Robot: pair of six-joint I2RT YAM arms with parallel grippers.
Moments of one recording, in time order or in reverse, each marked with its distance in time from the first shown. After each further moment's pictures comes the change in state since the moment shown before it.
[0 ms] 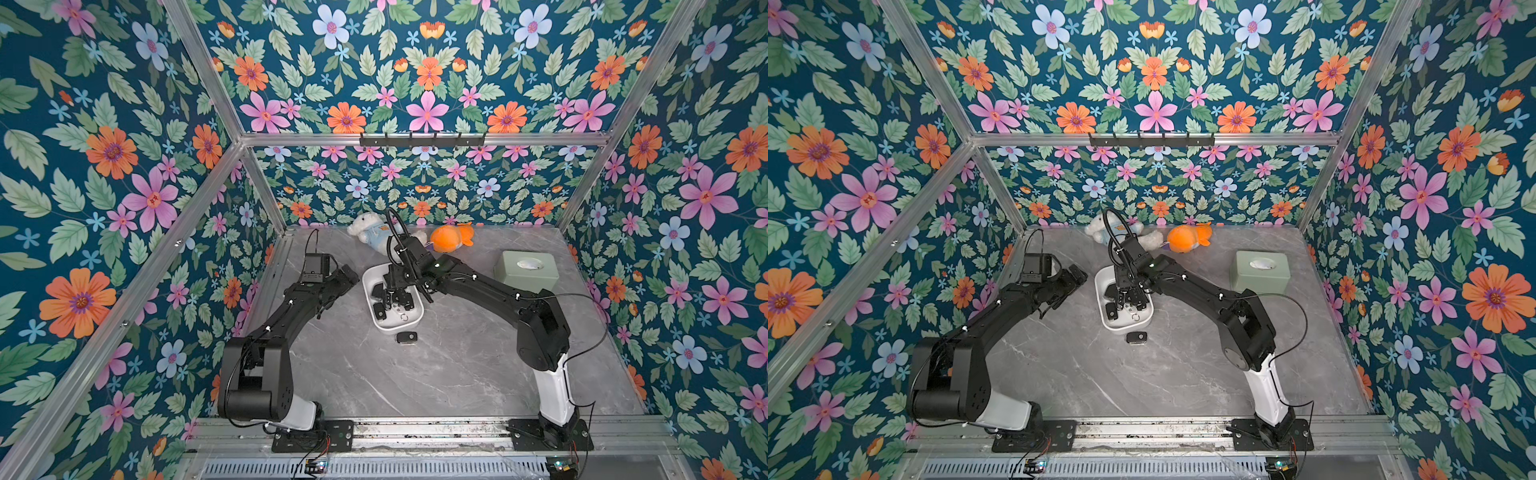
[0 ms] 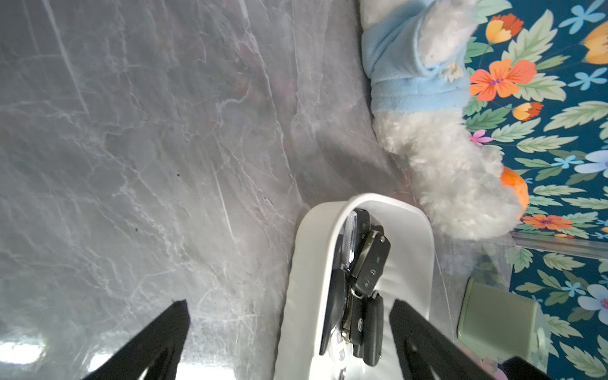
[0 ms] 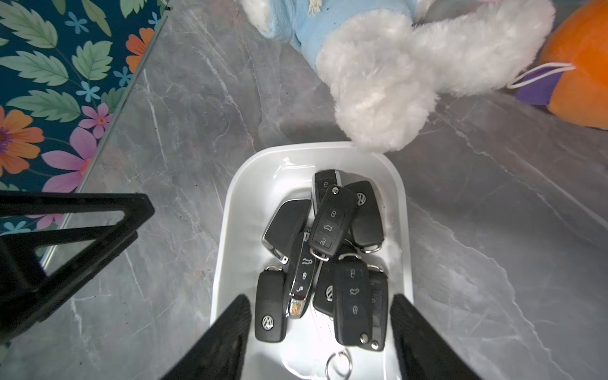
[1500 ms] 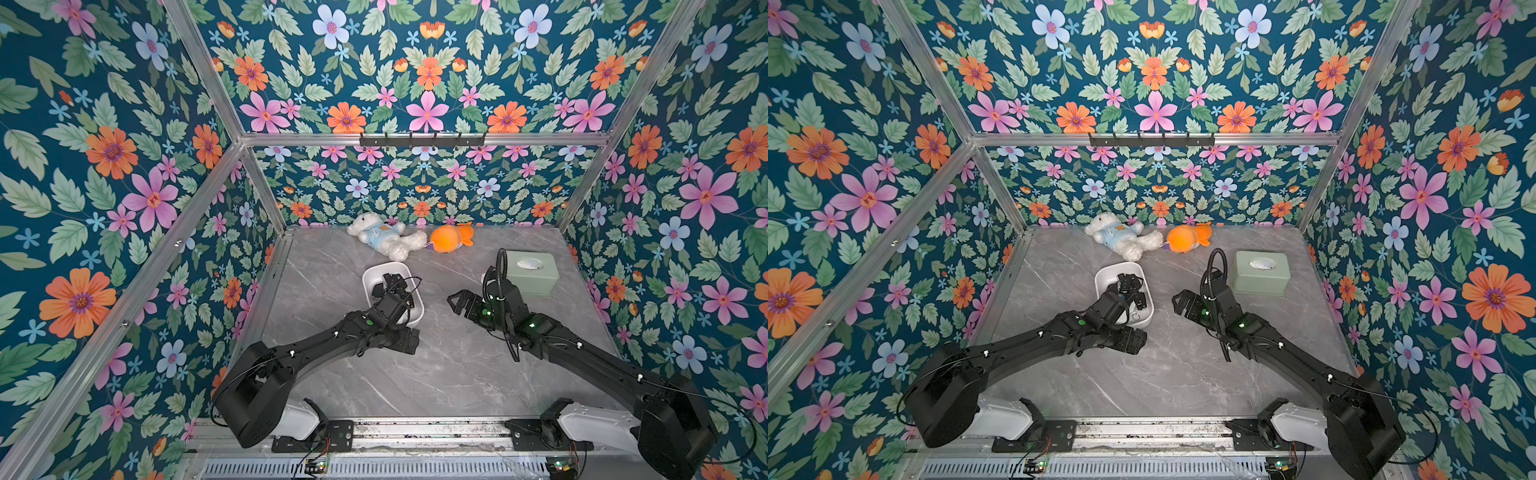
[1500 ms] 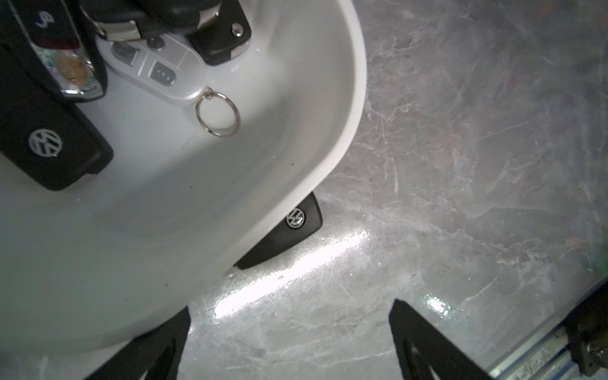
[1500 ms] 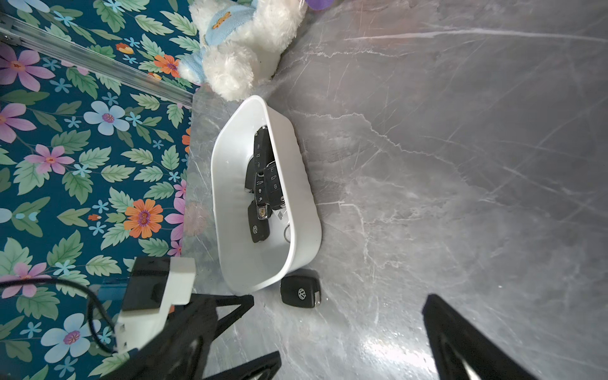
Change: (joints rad) left arm -0.670 -0.030 -0.107 -0.164 -0.116 0.331; right arm -0.211 -0.839 -1.034 0.365 -0.206 0.426
